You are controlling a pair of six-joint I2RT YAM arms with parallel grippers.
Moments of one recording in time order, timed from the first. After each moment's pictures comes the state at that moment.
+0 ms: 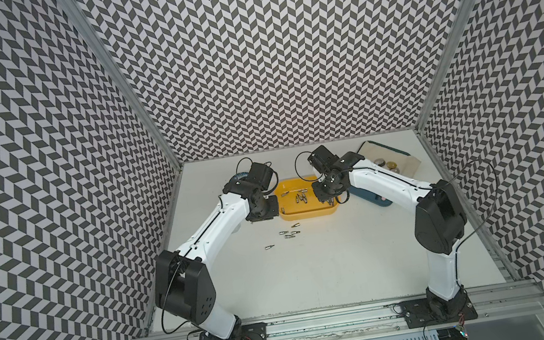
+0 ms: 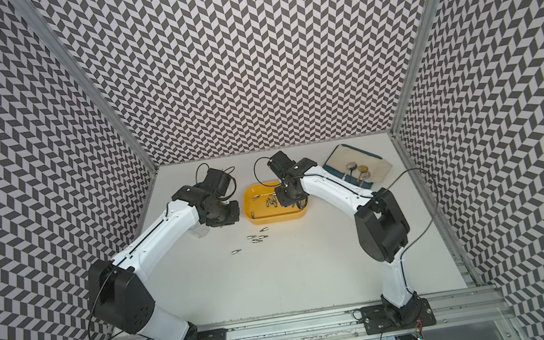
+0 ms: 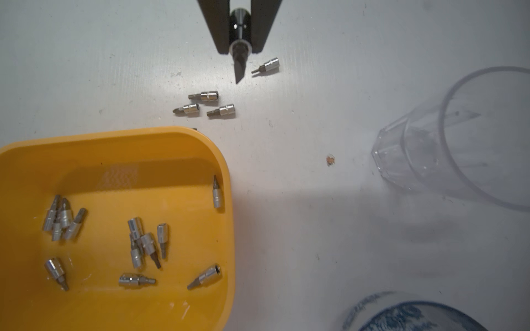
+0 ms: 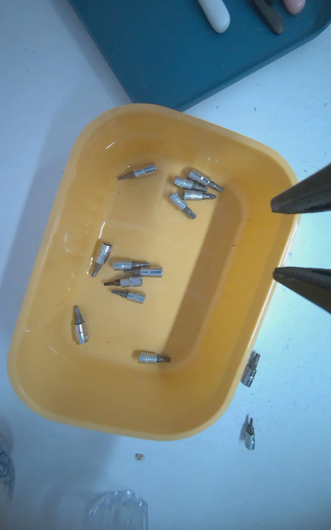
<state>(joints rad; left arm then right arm) -0.45 1.63 1.42 -1.01 -0.03 -0.38 0.62 1.92 1.67 -0.92 0.05 0.31</state>
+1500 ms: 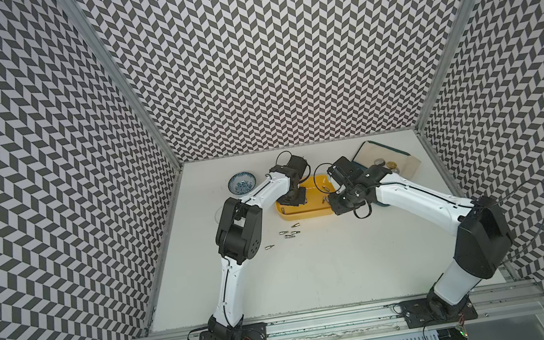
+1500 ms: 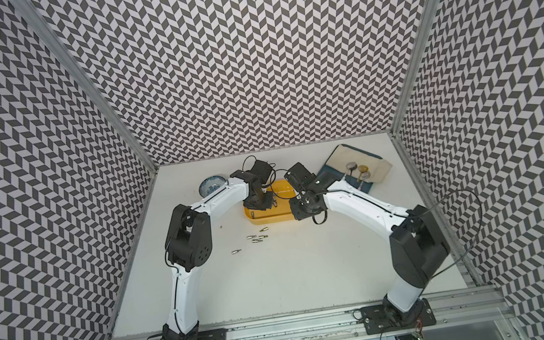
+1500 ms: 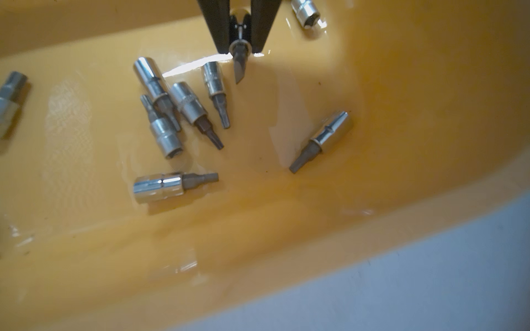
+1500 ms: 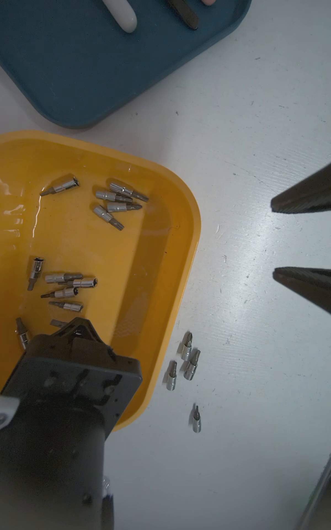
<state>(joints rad) -0.57 2.25 1.84 -0.90 -0.12 -0.29 0.62 1.65 1.36 -0.86 0.01 0.38</state>
